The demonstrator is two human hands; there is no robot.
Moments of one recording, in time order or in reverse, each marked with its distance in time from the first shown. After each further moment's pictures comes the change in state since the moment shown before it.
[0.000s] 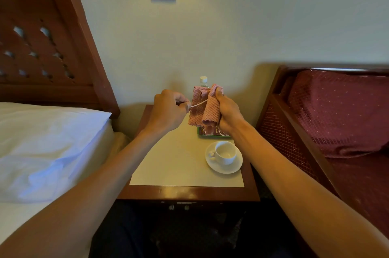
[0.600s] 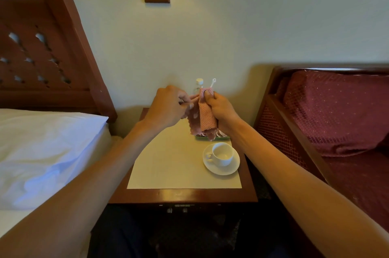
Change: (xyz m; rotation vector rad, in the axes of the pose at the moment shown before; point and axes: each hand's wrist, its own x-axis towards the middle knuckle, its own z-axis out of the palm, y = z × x) left_hand 0.010 0.020 -0.008 0.079 -0.139 0.084; right_hand -0.009 -0.011 0.000 -0.364 -0.117 -0.185
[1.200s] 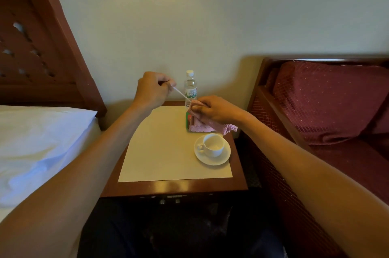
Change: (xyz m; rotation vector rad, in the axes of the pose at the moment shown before) left_hand 0.023 -0.024 0.007 -0.234 0.102 -0.142; right_hand -0.021 -0.007 -0.037 -0.923 -0.346 -0.216
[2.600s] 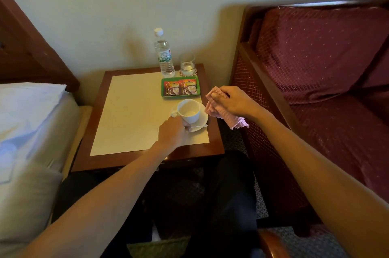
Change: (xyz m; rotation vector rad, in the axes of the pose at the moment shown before) left_hand -0.115 -0.095 0.211 0.553 -0.388 -0.081; right_hand -0.090 0.150 0.019 0.173 0.158 0.281
